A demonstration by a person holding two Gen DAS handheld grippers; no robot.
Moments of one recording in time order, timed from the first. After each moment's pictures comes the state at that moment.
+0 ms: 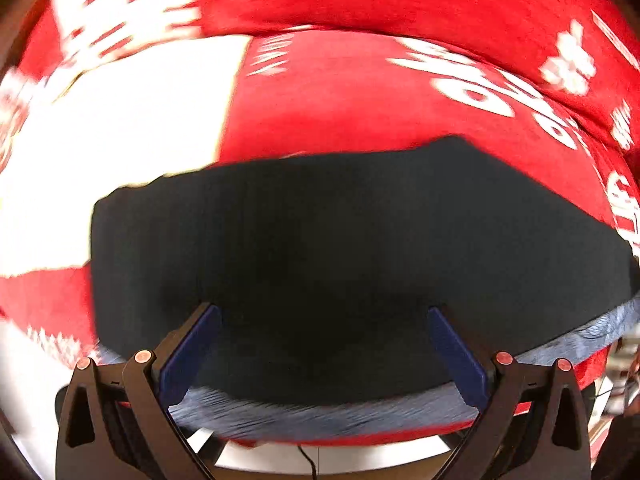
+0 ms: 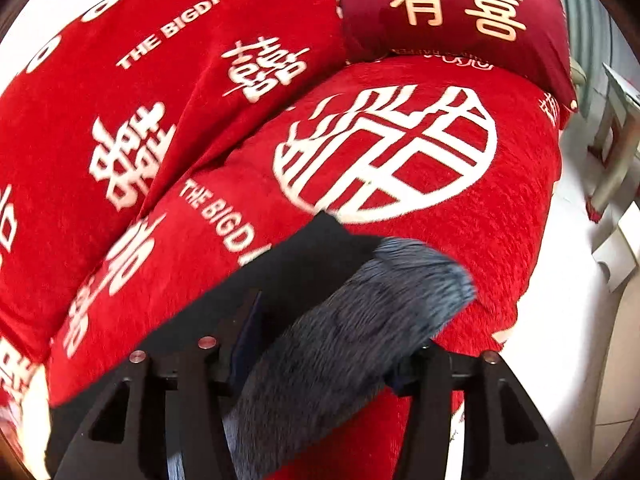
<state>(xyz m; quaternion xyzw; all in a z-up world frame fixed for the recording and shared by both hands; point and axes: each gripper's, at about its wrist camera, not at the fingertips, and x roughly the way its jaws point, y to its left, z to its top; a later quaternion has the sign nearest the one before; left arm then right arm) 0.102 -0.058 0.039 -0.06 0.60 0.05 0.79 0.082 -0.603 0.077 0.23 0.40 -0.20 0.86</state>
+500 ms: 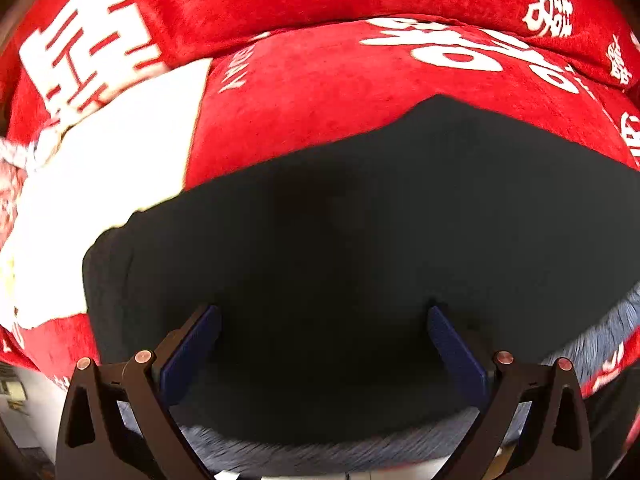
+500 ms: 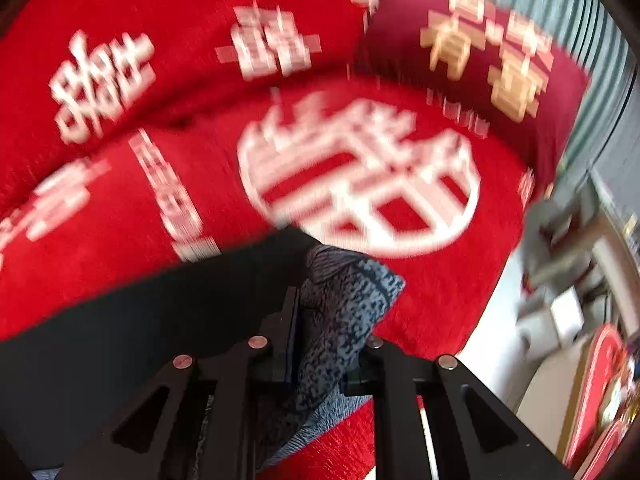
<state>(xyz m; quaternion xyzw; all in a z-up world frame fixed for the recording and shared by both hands) 0.095 -0.051 0.016 0.02 0.60 0.06 0.80 0.115 -0.596 0.042 0.07 0.48 -0.25 0.83</state>
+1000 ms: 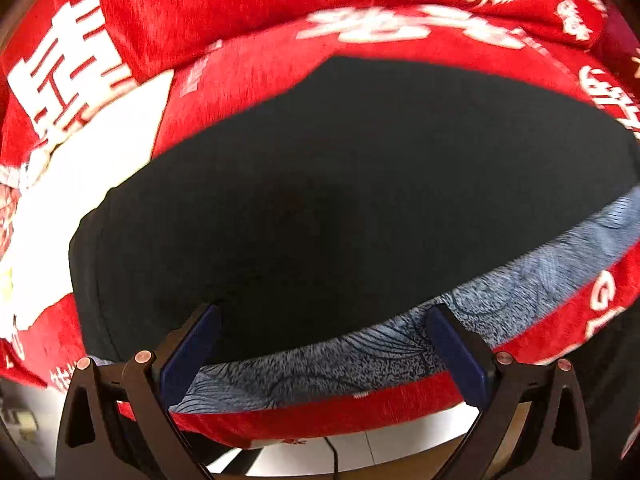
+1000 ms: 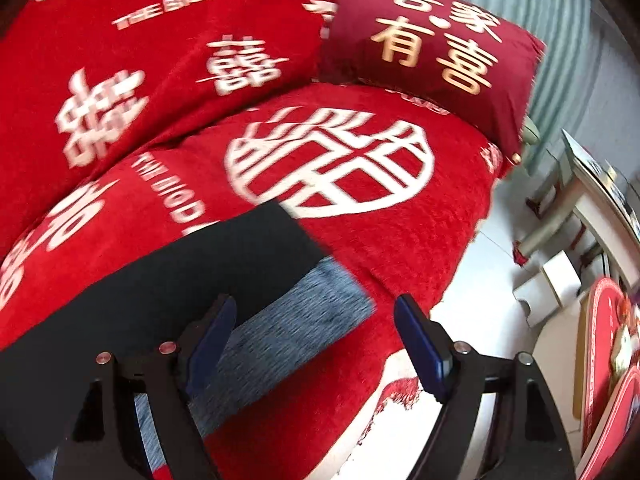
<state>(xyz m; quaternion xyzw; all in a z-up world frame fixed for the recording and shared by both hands) 0.055 -0.124 0.008 0.05 0.60 0.02 0.80 0.044 -0.544 0.092 0.07 0.43 -0.27 0.86</state>
